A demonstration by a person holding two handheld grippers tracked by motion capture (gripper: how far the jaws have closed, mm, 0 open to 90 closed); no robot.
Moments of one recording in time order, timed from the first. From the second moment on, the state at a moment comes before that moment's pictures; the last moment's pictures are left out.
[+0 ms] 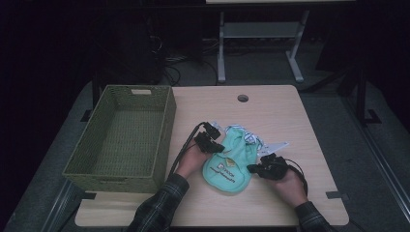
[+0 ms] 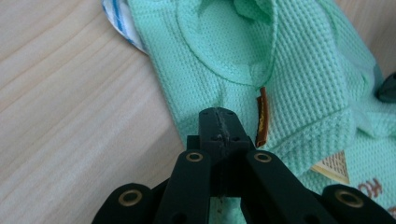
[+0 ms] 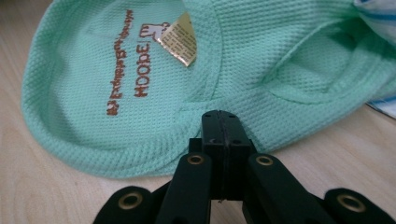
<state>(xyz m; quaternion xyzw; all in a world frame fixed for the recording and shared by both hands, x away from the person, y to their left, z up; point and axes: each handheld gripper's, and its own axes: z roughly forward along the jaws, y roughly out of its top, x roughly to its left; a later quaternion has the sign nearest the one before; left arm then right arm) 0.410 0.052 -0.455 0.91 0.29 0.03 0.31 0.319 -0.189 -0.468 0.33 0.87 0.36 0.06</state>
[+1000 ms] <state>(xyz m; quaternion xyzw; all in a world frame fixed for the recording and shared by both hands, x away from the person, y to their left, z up) 0.341 0.060 -0.452 0.92 0.26 0.01 0.29 0.323 -0.218 -0.465 0.36 0.87 0.34 0.07</state>
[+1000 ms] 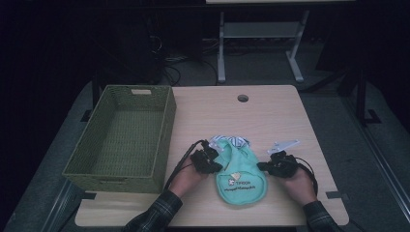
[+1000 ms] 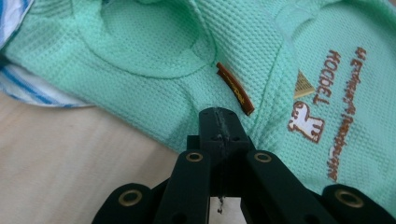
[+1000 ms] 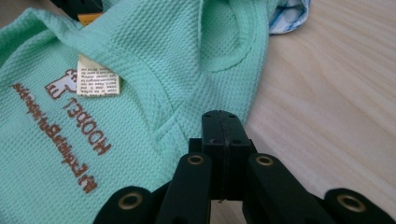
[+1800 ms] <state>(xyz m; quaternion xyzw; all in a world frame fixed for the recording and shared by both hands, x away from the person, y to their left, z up) 0.340 0.060 -0.453 0.92 0.25 0.02 0.29 0.393 -0.198 -0.444 0.36 0.84 0.39 0.08</state>
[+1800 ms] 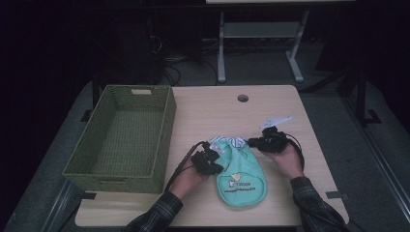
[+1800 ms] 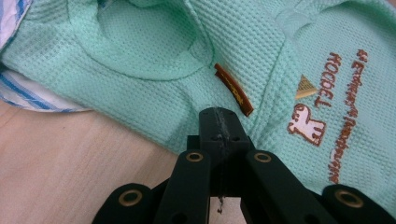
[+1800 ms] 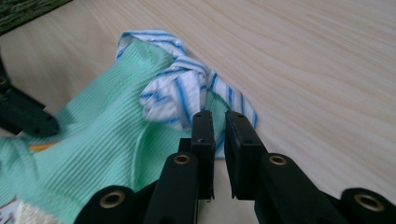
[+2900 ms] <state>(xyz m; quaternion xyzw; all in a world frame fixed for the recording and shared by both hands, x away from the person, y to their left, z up) 0.341 0.060 -0.453 0.92 0.25 0.01 0.29 0.413 -0.178 -0.461 0.37 0.86 0.35 0.10</state>
